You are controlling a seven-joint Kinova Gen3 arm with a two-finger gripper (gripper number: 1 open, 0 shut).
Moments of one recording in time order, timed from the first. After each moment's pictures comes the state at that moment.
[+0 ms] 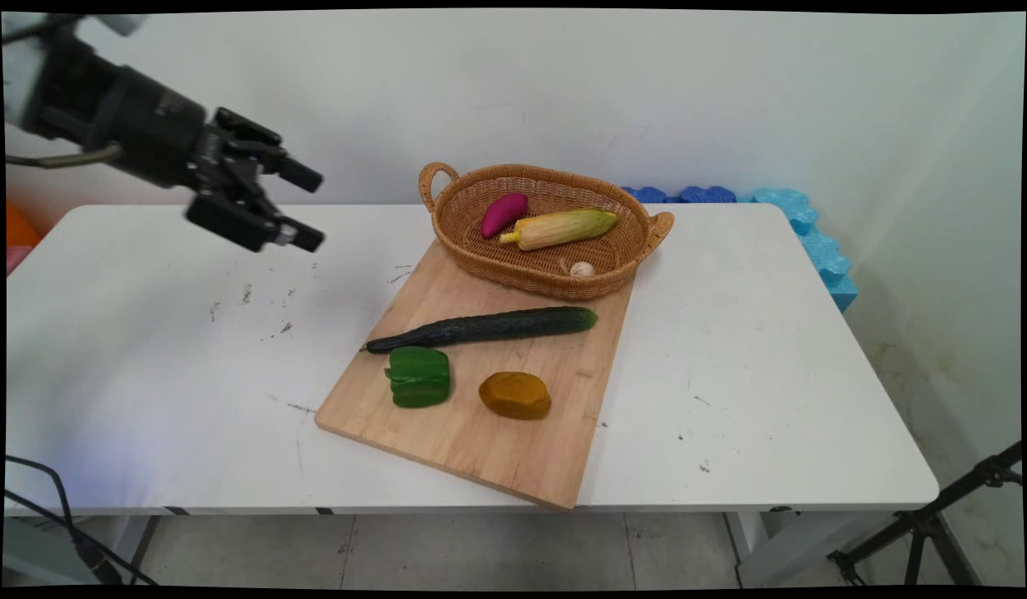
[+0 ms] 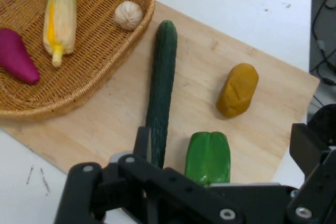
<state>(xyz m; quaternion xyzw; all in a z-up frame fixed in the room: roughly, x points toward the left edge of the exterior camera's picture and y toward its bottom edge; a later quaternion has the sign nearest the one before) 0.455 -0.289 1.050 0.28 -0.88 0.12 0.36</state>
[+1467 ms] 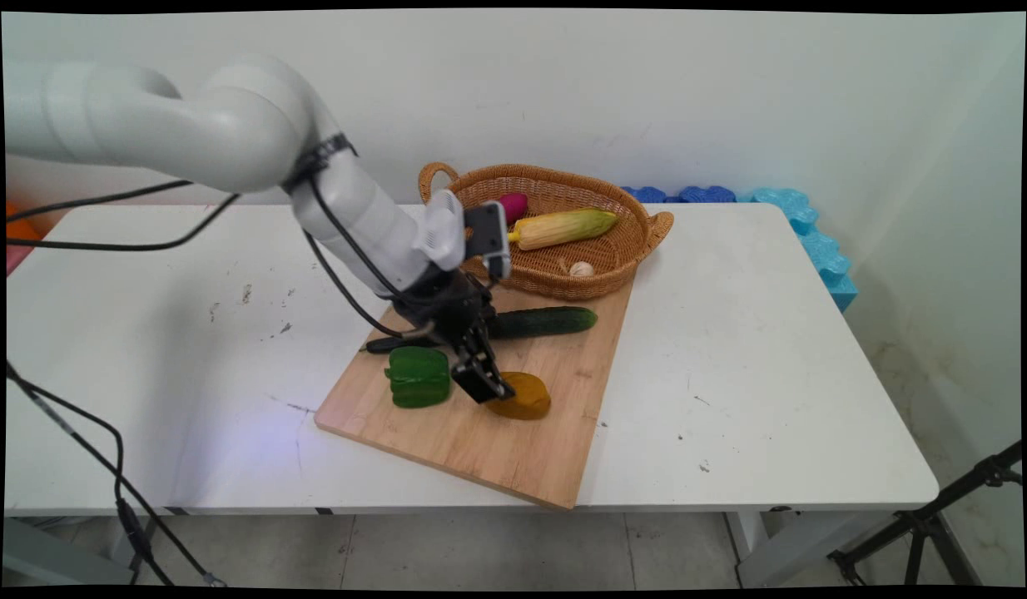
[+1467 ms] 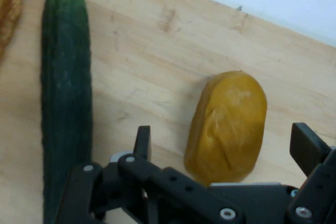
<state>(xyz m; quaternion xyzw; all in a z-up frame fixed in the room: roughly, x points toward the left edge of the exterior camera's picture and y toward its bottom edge) 0.244 -0.382 0.882 0.22 -0.95 0.06 0.24</state>
